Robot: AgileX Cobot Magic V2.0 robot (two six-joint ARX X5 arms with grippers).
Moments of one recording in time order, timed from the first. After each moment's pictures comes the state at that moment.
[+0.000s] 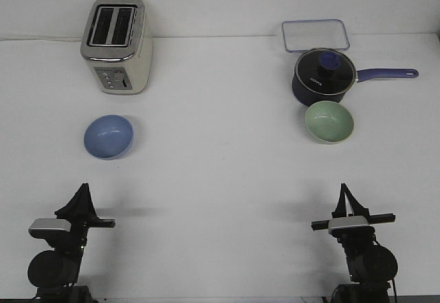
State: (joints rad) left arm 0.03 0.00 0.03 0.17 0.05 -0.07; right arm 0.00 0.00 0.01 0.00 -0.02 -0.29
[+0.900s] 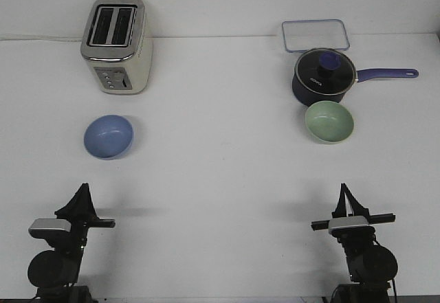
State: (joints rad) left arm 0.03 0.00 0.03 0.17 0.05 -0.07; right arm 0.00 0.00 0.01 0.00 -0.03 -0.29
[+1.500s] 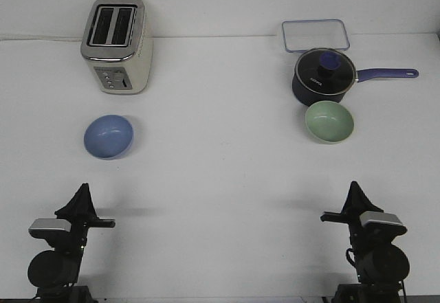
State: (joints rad) left arm 0.03 0.00 0.03 0.17 0.05 -0.07; right arm 0.00 0.09 0.22 -0.15 0.05 0.28
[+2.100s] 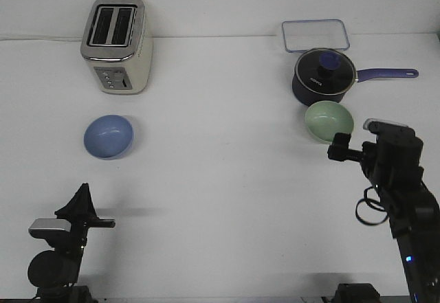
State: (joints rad) left arm 0.03 0.00 0.03 0.17 0.05 -0.07; right arm -0.04 1.04 1.11 -0.68 0.07 0.22
